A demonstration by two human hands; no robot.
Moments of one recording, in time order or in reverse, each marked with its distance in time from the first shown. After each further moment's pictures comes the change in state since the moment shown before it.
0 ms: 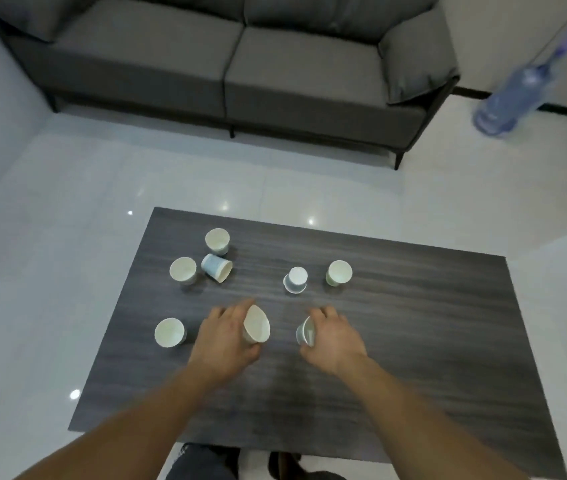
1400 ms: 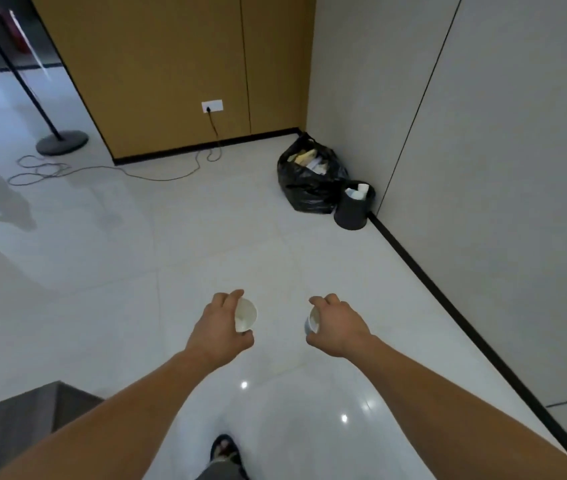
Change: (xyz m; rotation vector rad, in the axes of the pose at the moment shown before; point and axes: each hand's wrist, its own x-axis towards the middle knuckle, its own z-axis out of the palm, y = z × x) left_hand -0.607 0.499 0.378 0.423 -0.917 1.662; right_hand -0.842 0.238 0.368 0.928 0.720 1.623
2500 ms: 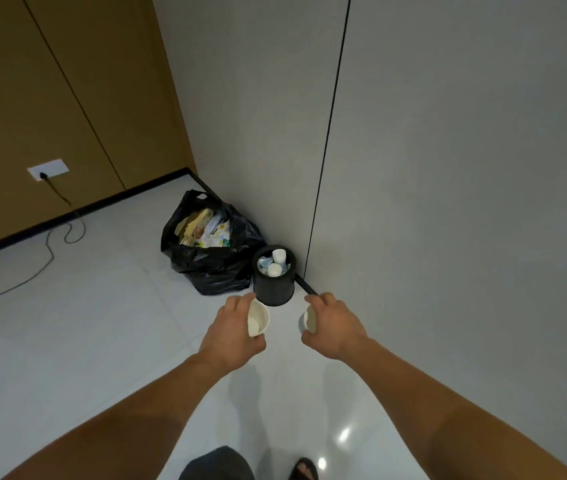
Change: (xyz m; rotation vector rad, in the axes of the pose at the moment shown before) left_hand 0.649 0.314 0.098 0.053 -0.189 0.319; right_hand 0.467 0.325 -0.307 0.112 0.154 0.270
